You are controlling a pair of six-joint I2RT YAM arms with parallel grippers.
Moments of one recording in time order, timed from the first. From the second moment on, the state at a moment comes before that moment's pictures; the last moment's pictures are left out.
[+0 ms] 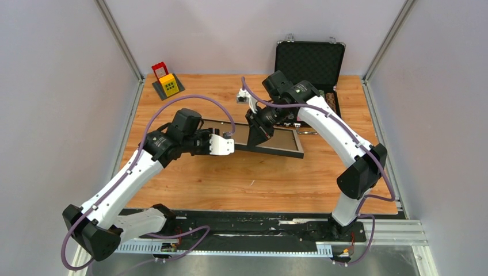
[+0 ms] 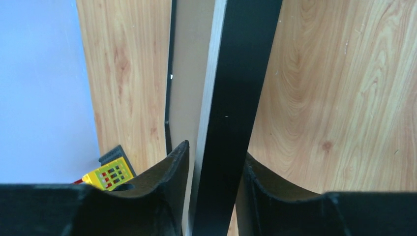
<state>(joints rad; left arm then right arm) -0.60 1.09 1.12 -0.84 0.18 1.05 0.63 1.76 1.85 -1.21 -0.83 -0.33</state>
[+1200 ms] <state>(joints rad) -0.61 1.27 1.55 -1.21 0.18 1.02 0.60 1.36 1.84 -1.05 -0.48 -0.31</state>
